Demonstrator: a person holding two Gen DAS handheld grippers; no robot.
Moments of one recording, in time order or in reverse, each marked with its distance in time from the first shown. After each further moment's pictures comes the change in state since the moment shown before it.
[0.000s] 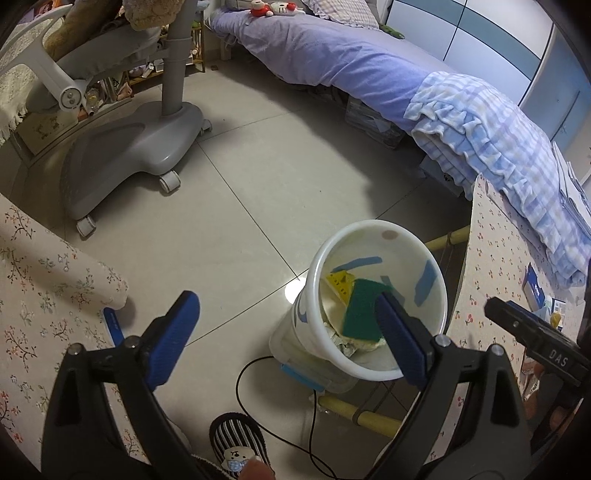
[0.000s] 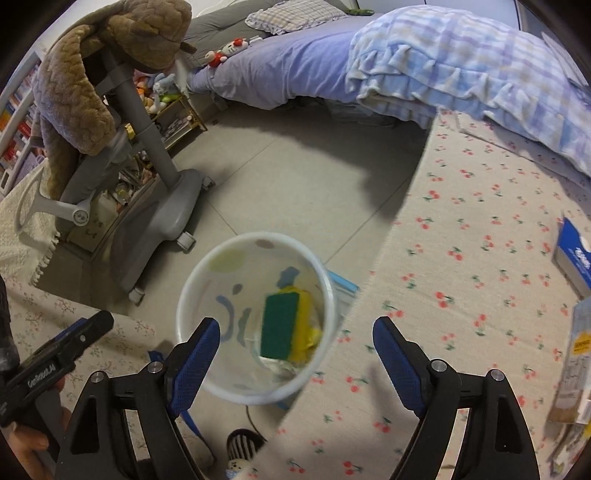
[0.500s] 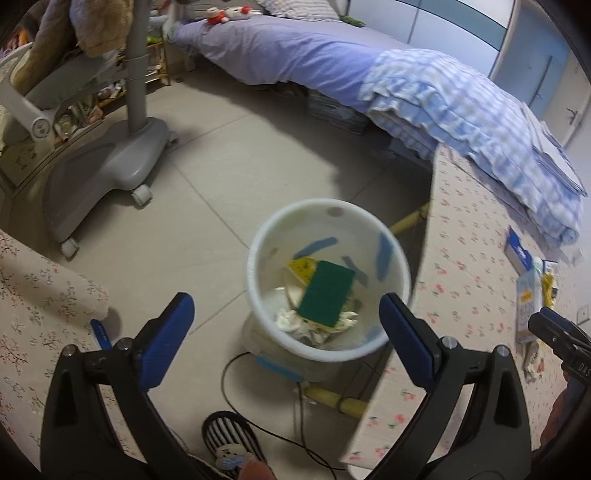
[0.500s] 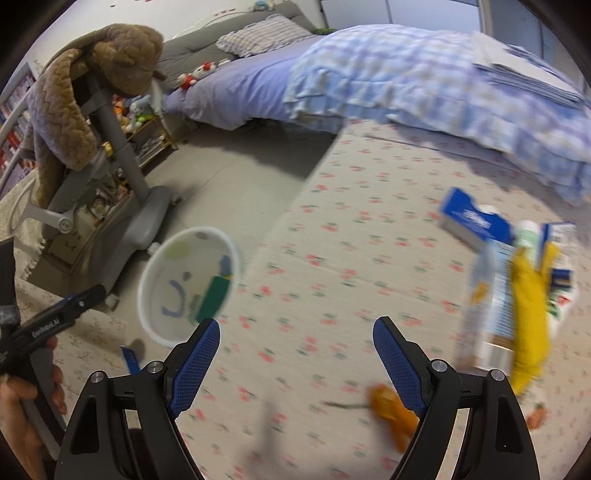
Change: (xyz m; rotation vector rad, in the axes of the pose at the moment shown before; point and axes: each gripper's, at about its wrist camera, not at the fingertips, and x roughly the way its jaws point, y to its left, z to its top) left arm -0.010 -0.054 -0.024 0.127 -0.008 -0.054; right arm -0.085 -0.080 -0.051 0.041 -0.078 -0.113
